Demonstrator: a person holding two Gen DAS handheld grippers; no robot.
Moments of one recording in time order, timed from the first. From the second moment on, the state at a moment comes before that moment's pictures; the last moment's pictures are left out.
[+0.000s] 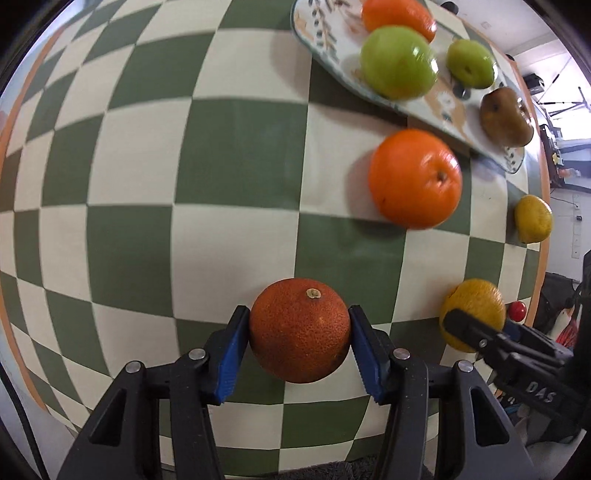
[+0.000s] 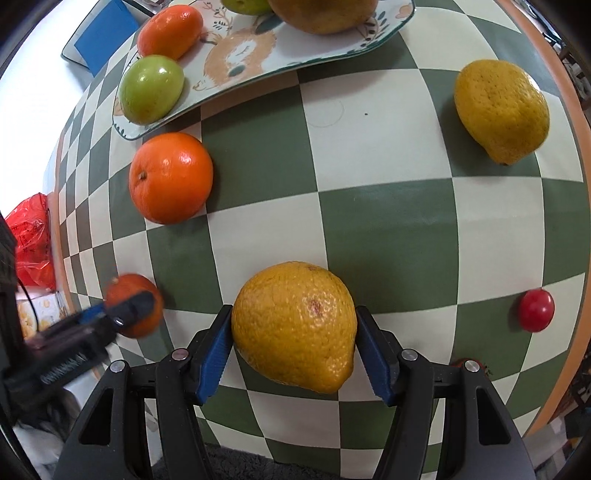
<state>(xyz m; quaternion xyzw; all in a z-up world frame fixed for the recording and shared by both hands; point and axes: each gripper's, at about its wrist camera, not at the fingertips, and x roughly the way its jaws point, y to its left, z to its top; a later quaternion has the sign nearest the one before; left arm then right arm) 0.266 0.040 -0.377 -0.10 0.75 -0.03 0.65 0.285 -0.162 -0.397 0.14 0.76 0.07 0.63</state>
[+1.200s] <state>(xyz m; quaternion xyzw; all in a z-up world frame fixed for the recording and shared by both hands) 0.488 0.072 -0.329 -0.10 0.73 -0.04 0.68 0.432 -0.144 -0.372 0.19 0.69 0.05 0.70</state>
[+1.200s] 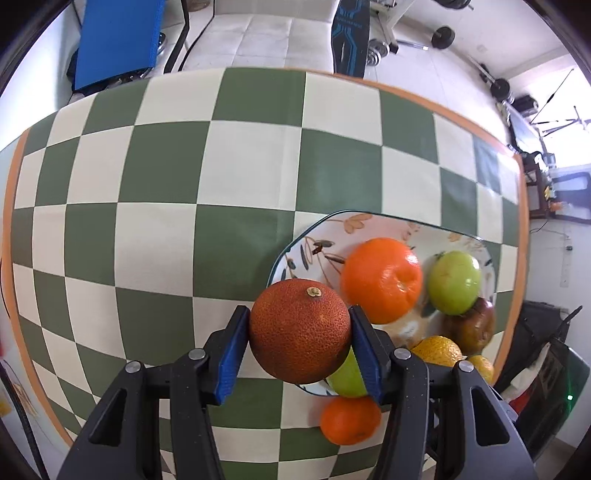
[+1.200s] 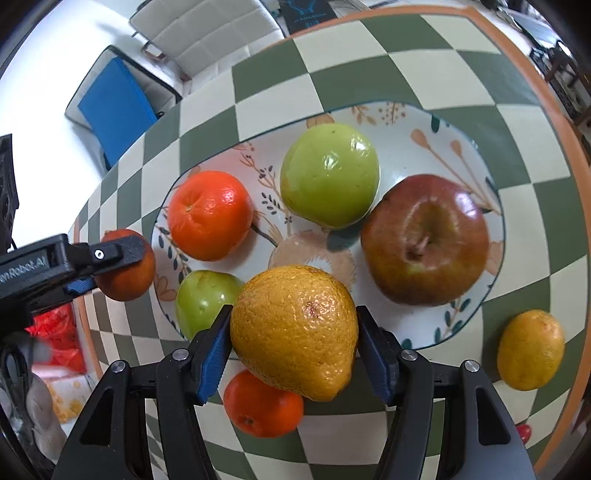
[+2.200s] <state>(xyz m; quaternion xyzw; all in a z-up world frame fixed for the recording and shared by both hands) 0.378 0.045 -0.236 -0.03 0.62 0.01 0.78 0.379 -0.182 -0.266 0.02 0.62 0.00 0.79</state>
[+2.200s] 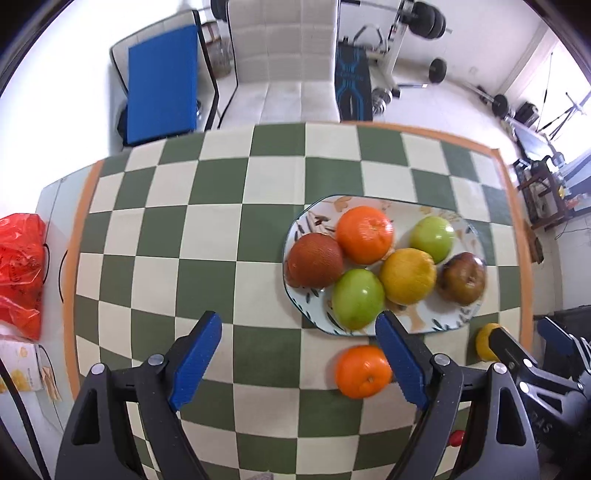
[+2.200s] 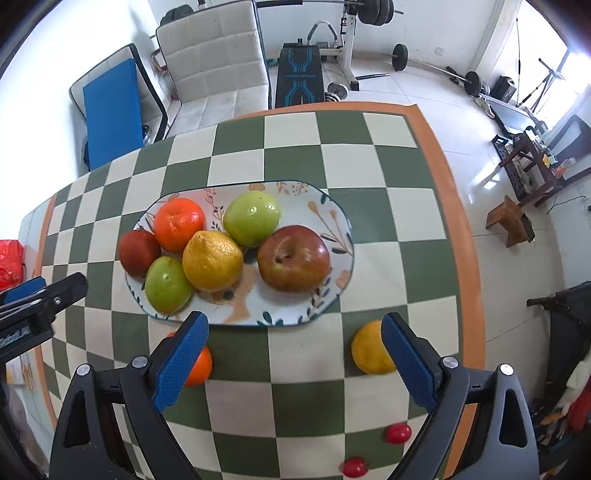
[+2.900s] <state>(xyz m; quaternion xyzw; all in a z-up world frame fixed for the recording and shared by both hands) 0.275 0.011 -0.102 -0.03 0.51 -0.02 0.86 0.268 -0.201 -0.106 0.00 0.51 0.02 0.86</state>
